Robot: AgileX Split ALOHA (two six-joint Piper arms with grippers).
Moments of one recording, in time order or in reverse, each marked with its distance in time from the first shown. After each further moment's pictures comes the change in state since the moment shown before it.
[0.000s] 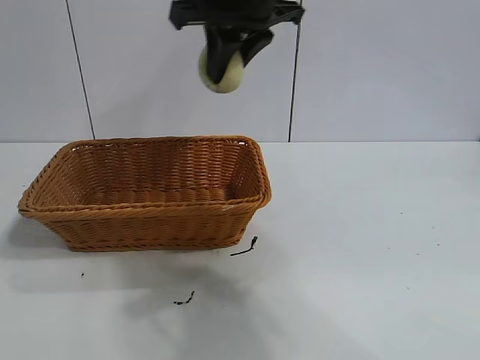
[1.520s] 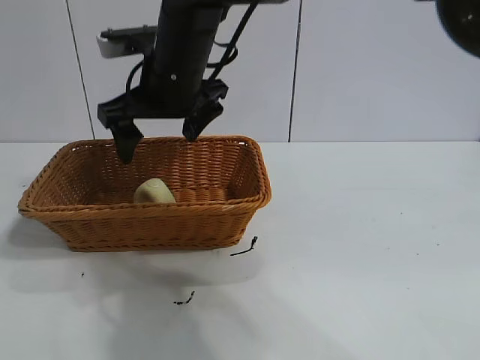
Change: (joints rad) left arm 0.000 0.000 0.000 0.000 0.000 0.000; right arm -0.112 -0.018 -0.001 -0.035 -0.013 0.002
